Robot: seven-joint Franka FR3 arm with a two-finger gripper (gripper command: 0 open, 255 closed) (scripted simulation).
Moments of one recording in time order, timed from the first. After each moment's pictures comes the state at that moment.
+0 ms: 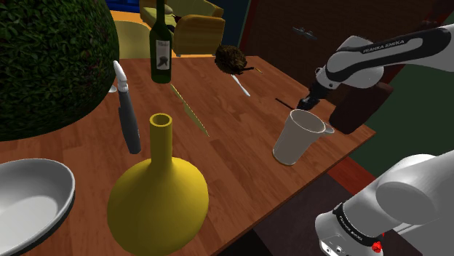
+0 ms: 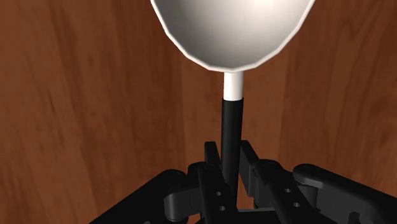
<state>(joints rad) -0.11 -0.34 -0.35 -2.60 0.02 2.35 -0.40</state>
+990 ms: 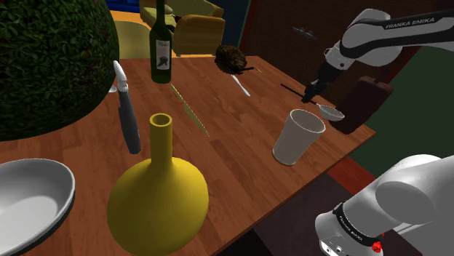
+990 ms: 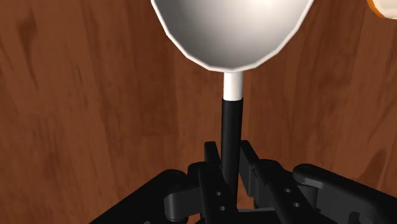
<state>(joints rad) -0.11 -0.43 -0.31 -2.47 0.00 2.14 -0.34</state>
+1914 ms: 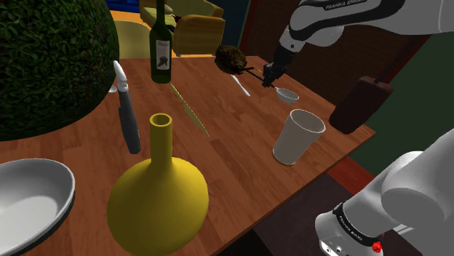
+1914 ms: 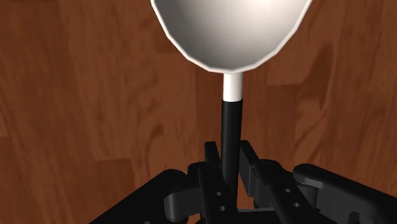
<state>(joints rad) 0.03 -0.05 -0.18 -2.10 0.12 2.15 -0.15</state>
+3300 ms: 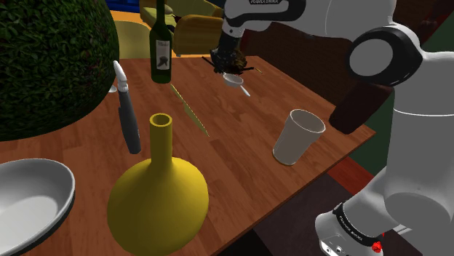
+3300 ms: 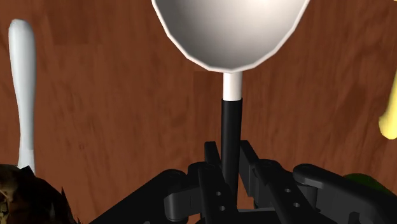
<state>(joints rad) 0.12 0.57 -0.10 -1.28 0.15 1.97 0.05</state>
